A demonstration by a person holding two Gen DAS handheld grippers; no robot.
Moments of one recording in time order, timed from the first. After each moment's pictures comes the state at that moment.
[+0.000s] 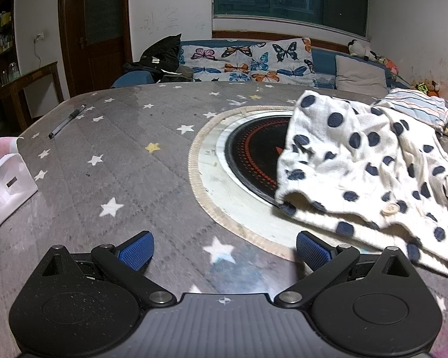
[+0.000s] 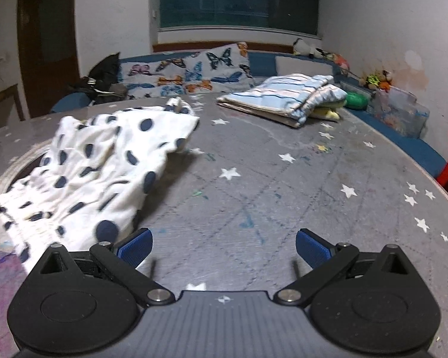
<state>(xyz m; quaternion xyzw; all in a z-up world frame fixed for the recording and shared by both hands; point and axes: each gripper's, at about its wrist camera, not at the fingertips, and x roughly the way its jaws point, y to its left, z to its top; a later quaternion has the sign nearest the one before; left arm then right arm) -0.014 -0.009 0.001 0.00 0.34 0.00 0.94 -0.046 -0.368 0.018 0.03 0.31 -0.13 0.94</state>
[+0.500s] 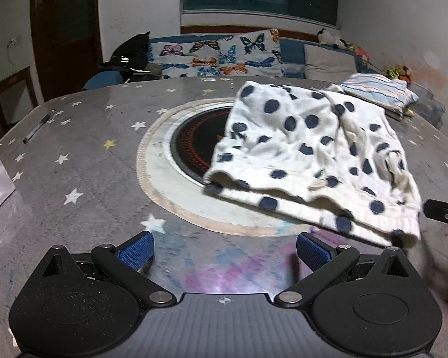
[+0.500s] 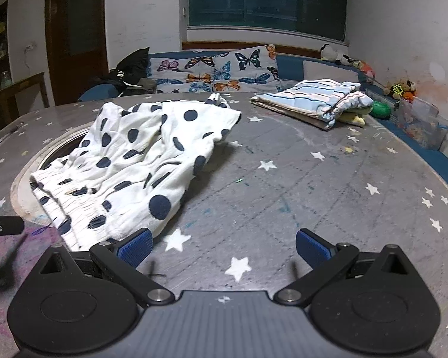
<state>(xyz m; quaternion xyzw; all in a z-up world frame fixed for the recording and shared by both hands) -0.041 -0.051 0.014 0.02 0.35 -0.06 0.93 -0.074 -0.343 0.017 0.03 0.31 -0.09 0.95</state>
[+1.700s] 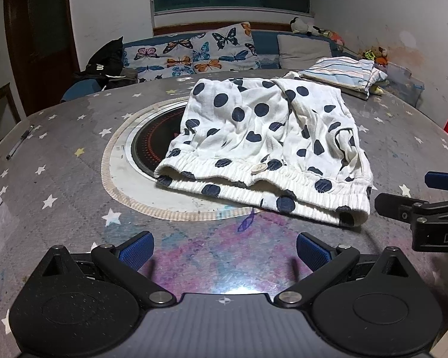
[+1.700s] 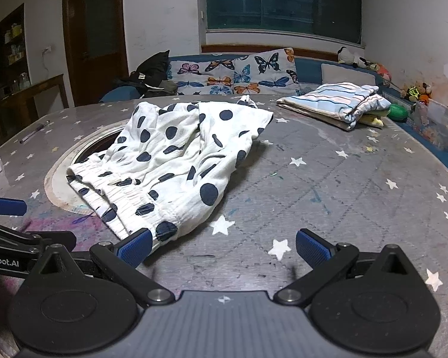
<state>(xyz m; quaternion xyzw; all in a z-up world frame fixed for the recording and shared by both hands) -0.061 -0.090 0.020 0.05 0.36 -0.10 0.93 -0.112 -0.357 0.021 -0.01 0.31 0.06 0.95</state>
